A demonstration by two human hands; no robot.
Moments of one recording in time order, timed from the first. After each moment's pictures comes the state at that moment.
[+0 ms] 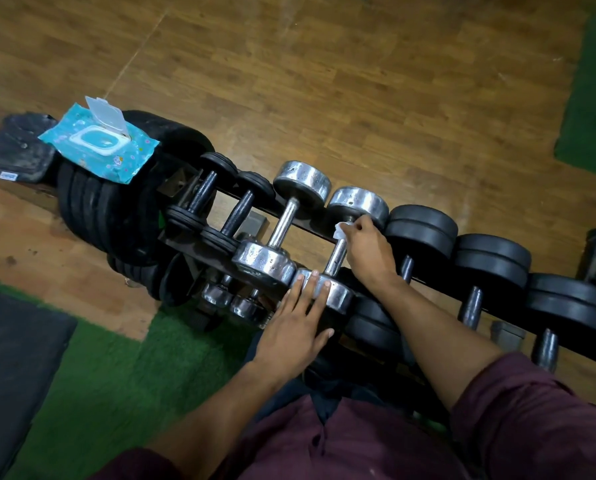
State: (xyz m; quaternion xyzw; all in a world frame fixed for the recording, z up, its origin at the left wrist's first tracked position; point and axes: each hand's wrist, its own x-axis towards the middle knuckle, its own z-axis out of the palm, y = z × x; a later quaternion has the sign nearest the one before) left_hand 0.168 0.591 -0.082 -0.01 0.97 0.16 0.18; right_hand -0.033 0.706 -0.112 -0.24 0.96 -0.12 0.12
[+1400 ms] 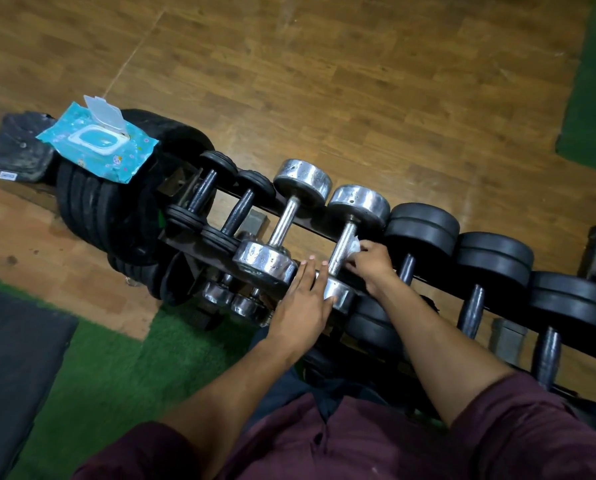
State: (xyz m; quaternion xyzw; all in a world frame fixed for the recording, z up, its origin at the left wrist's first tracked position) left_hand 0.127 0.593 -0.075 -0.10 0.95 0.26 0.16; right_hand -0.019 0.701 -0.135 0.23 0.73 -0.55 0.32
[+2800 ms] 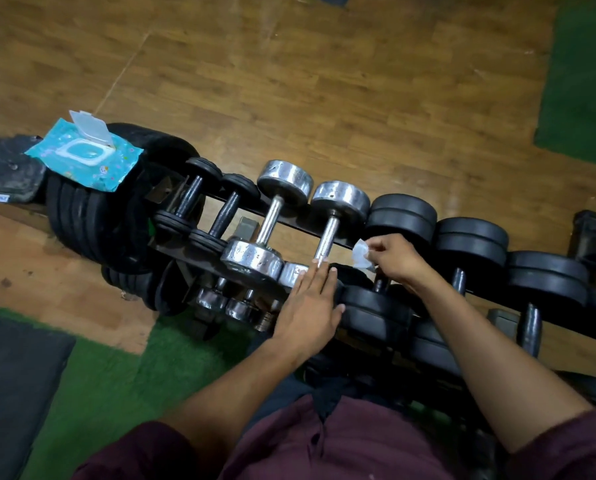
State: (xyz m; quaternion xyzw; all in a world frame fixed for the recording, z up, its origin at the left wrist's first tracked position) left_hand 0.132 0.625 -0.065 0.00 0.97 0.19 0.17; right_hand -0.031 0.785 -0.091 -0.02 0.87 -0.38 0.33
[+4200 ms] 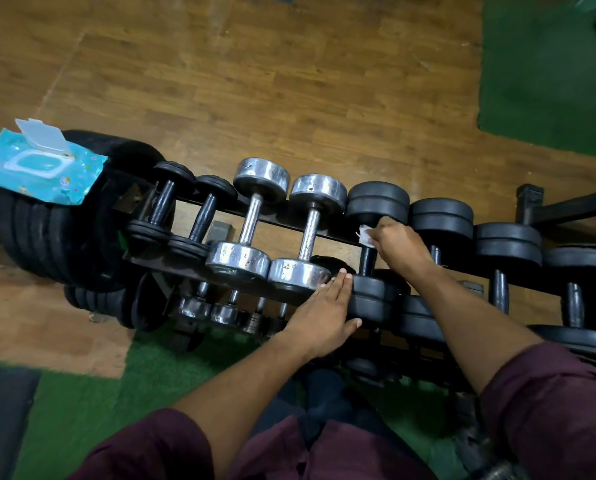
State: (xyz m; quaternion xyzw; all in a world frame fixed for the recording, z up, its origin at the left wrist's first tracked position) left_hand 0.135 0.643 -0.072 0.13 0.91 0.26 0.29; right_hand -0.021 0.819 -0.078 -0.22 0.96 0.01 0.15
